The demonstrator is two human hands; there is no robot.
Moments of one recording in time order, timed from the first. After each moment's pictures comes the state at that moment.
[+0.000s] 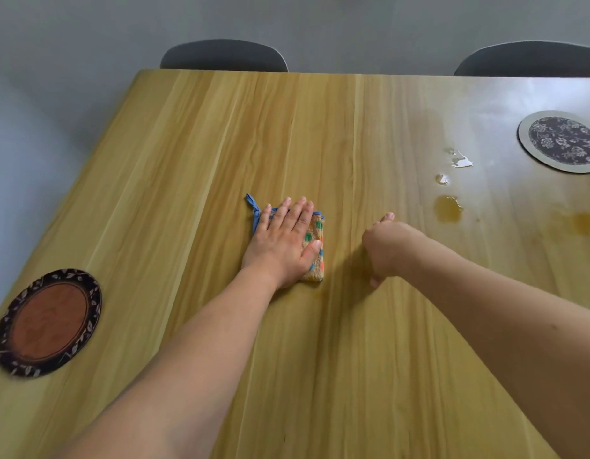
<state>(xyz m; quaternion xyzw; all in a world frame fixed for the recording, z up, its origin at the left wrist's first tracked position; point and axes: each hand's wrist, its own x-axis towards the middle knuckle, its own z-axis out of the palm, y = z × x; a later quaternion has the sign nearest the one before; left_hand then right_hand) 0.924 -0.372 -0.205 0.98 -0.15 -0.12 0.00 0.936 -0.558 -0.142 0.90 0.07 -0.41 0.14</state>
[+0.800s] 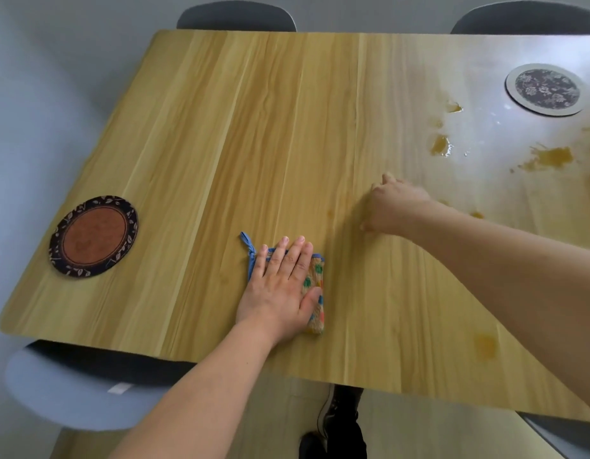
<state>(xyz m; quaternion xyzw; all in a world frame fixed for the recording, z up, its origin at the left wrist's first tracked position) 0.703 -0.349 -0.195 0.98 -0.14 -0.17 -0.01 0.838 -0.560 -0.135 0.97 0.04 -0.25 0.04</state>
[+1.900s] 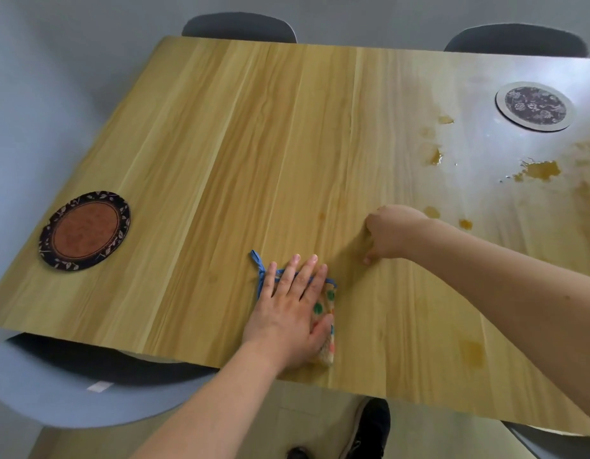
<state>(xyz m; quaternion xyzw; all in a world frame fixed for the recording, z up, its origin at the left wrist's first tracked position) 0.665 -0.381 -0.196 0.97 -0.18 -0.15 0.00 0.805 -0.567 -0.124 0.93 0.12 -0.32 0.11</state>
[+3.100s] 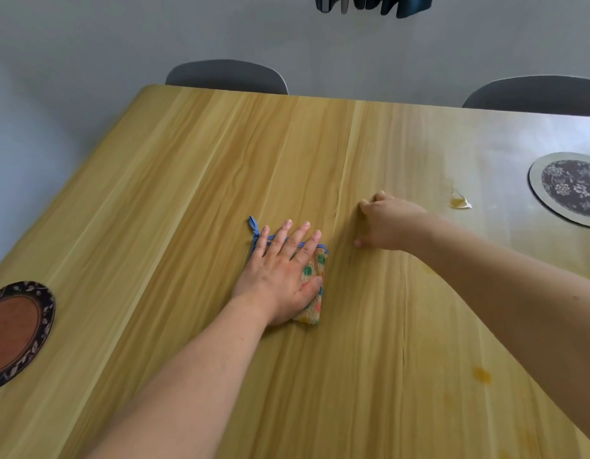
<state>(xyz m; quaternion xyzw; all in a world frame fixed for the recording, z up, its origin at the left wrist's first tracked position) 0.930 -0.418 -0.205 0.98 -0.15 -0.11 -0.02 1.030 -0.620 -0.149 0.96 0.12 -0.26 0.03</state>
